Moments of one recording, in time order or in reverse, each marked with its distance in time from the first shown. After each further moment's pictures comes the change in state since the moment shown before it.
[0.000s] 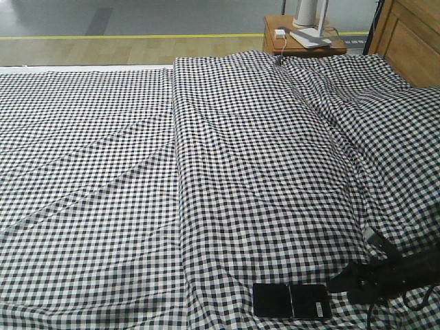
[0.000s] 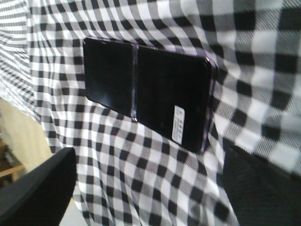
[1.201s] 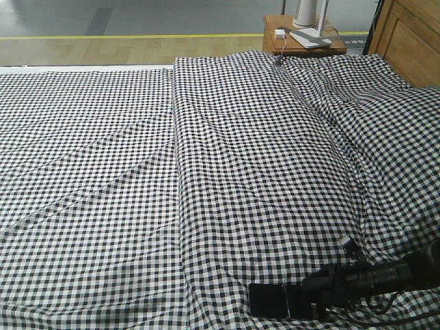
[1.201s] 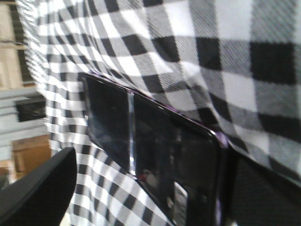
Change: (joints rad) left arm 0.000 0.000 0.000 0.000 0.000 0.000; right arm 0.074 0.337 -0.306 0.130 0.197 0.011
